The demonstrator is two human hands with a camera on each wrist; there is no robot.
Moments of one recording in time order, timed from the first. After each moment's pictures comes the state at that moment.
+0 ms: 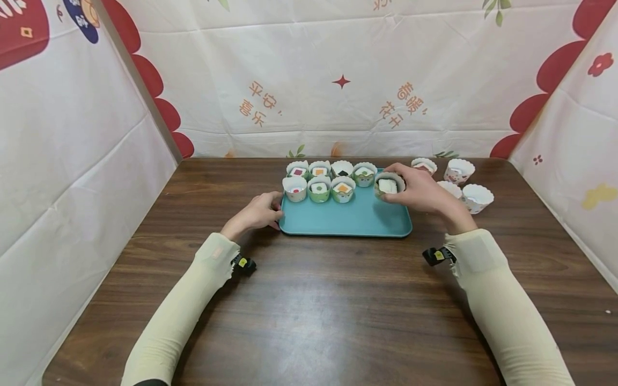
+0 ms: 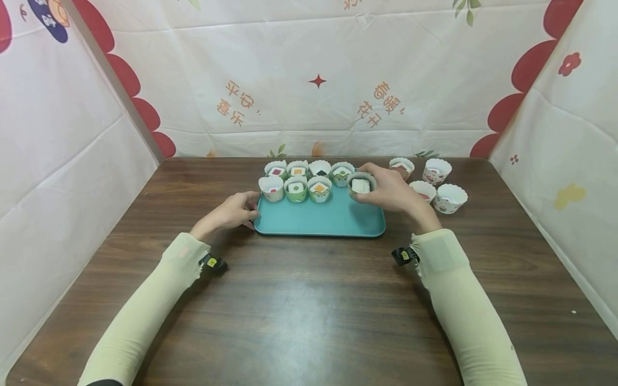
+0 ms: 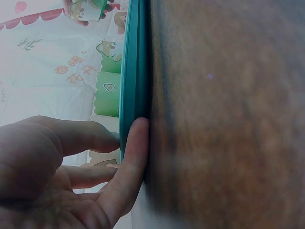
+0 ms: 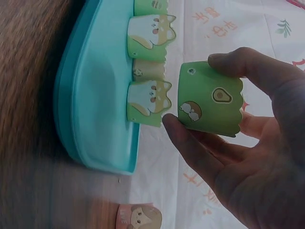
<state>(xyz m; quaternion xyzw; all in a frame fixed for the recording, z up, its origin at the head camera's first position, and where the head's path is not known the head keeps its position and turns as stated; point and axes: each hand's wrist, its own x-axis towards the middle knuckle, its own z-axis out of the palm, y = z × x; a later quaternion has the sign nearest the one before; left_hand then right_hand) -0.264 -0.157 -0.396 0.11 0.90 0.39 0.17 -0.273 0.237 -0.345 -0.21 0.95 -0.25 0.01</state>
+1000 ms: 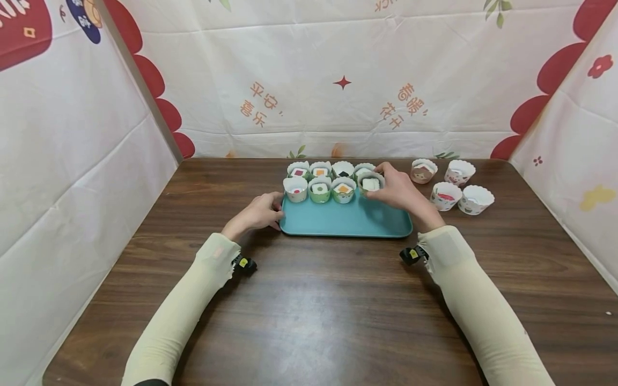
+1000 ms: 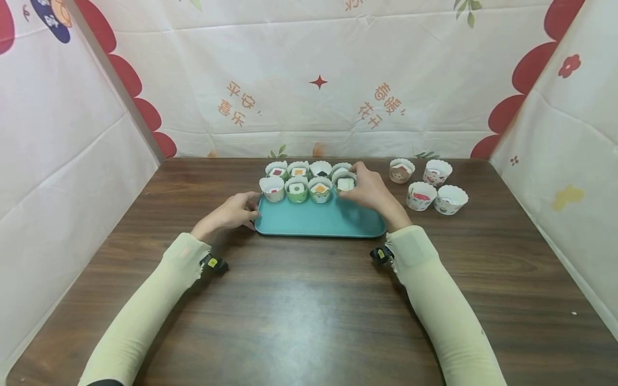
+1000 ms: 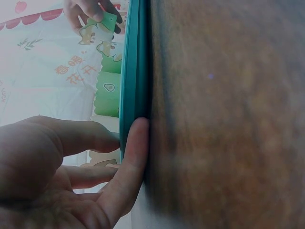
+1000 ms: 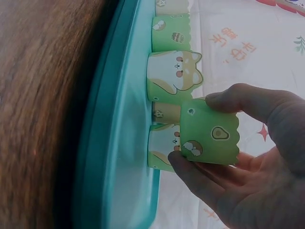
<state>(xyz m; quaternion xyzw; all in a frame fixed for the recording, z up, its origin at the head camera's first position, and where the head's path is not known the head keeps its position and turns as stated) -0.267 -0.159 -0.400 0.11 0.90 0.40 0.17 -0.290 0.196 -0.361 -0.11 0.95 -0.28 0.05</state>
